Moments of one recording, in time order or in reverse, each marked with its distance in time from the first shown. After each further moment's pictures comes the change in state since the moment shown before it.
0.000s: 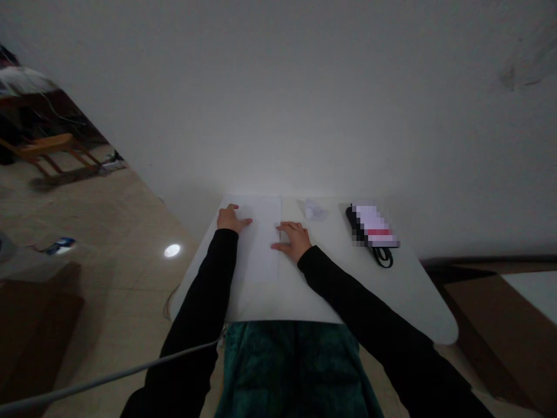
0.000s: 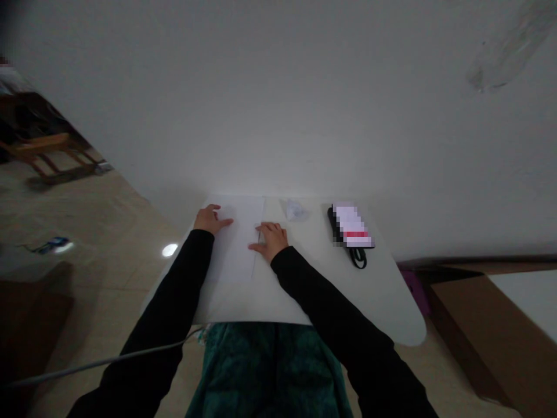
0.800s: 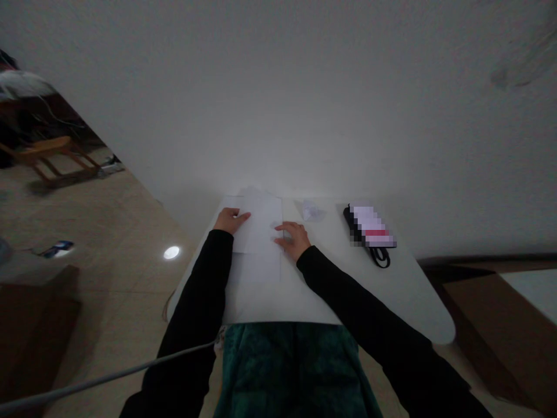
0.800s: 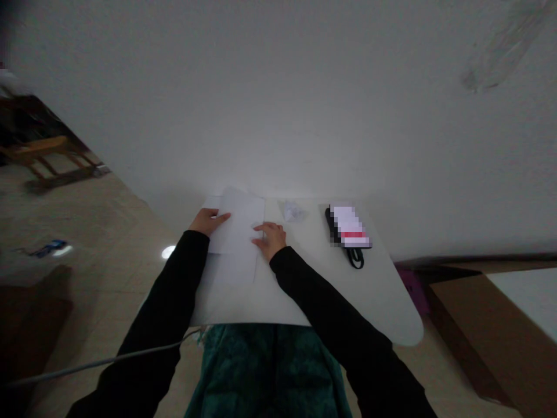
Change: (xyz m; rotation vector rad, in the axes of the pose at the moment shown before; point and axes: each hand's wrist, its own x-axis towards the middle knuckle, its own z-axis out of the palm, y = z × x) left_hand -0.002 0.005 -0.015 -0.452 -0.068 0.076; right_hand 0.005 0.013 0.007 0.351 0.146 0.066
